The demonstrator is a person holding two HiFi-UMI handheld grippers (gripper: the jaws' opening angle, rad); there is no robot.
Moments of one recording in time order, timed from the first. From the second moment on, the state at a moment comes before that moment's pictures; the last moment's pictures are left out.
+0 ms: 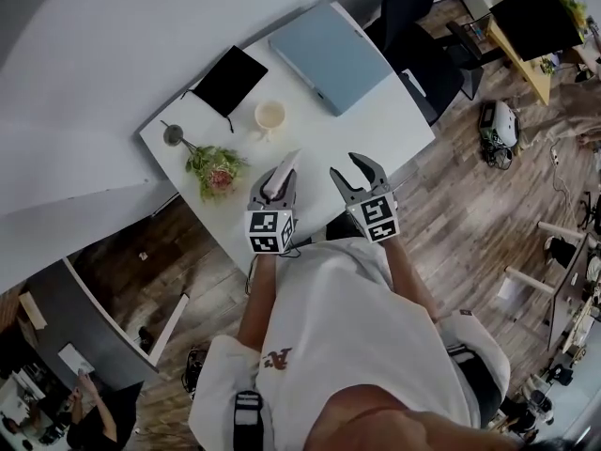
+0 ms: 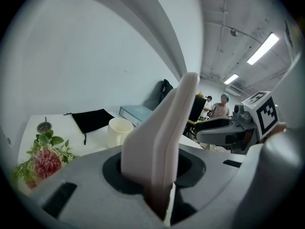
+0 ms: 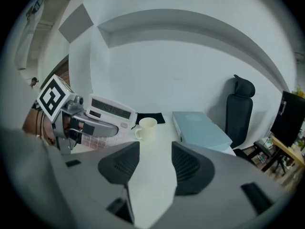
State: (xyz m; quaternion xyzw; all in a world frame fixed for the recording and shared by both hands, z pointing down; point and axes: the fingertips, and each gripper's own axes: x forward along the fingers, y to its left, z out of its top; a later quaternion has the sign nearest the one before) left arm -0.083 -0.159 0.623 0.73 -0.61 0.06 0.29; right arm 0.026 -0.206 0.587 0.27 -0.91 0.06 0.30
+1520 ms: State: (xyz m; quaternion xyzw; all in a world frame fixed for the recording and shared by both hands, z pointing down) left arm -0.026 -0.176 0.732 0.66 -0.59 0.03 0.46; right arm 0.038 -0.208 0.688 0.14 -0.92 0.13 0.35
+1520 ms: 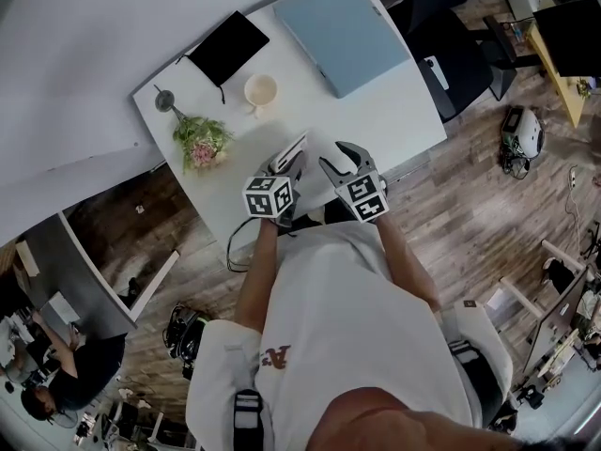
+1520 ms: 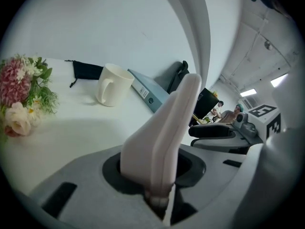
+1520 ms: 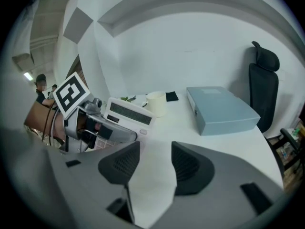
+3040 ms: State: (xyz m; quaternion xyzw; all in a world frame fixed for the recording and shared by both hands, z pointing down) left arm -0.036 -0.187 0.763 0.62 -0.61 0.10 0.48; right arm 0.037 -0.208 0.697 0.13 -0.91 0.14 0.36
